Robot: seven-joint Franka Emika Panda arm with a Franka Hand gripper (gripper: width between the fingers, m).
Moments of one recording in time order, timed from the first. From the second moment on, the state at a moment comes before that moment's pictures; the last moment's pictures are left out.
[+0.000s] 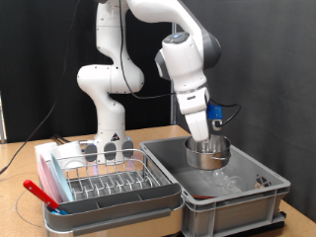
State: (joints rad) arm -0.31 -0.11 0.50 -2.40 0.54 2.40 -0.43
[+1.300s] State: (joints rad) arm -0.37 -0.15 0.30 -2.29 0.43 1.43 -0.90
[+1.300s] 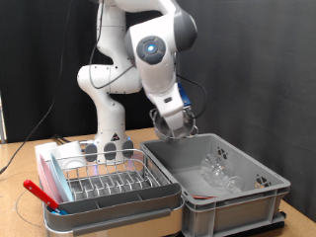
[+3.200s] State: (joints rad) arm -0.44 0.05 0.24 -2.27 -0.12 1.33 -1.15
